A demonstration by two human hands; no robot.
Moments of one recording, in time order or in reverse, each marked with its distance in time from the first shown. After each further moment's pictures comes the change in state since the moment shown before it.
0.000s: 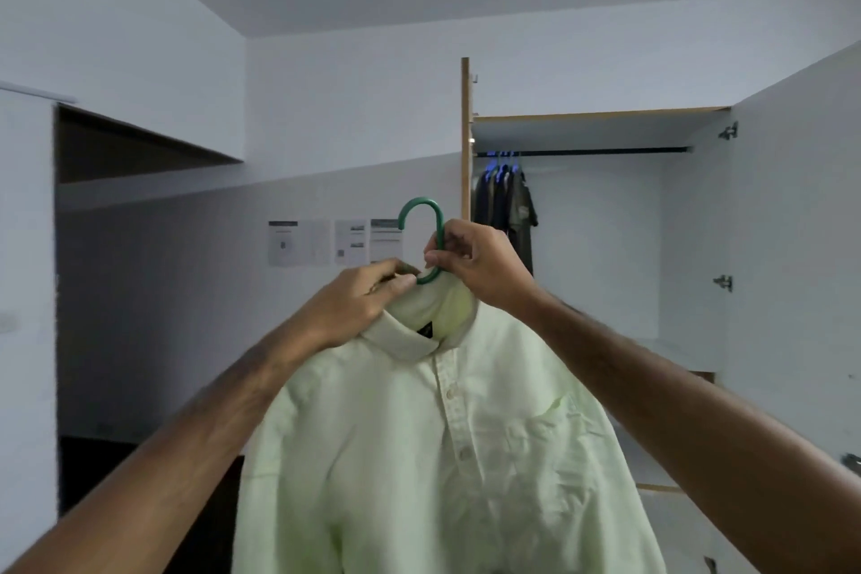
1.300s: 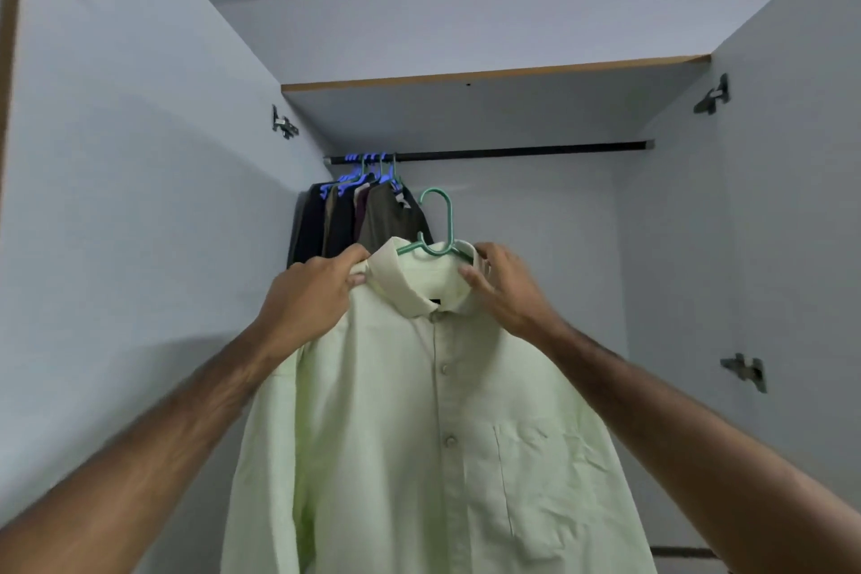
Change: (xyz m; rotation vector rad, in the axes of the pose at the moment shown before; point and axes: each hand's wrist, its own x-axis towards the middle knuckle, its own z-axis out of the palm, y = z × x) left_hand 0.704 -0.155 0.480 0.660 0.327 0.044; right_hand 0.240 0.838 -0.303 -0.366 0.151 0.099
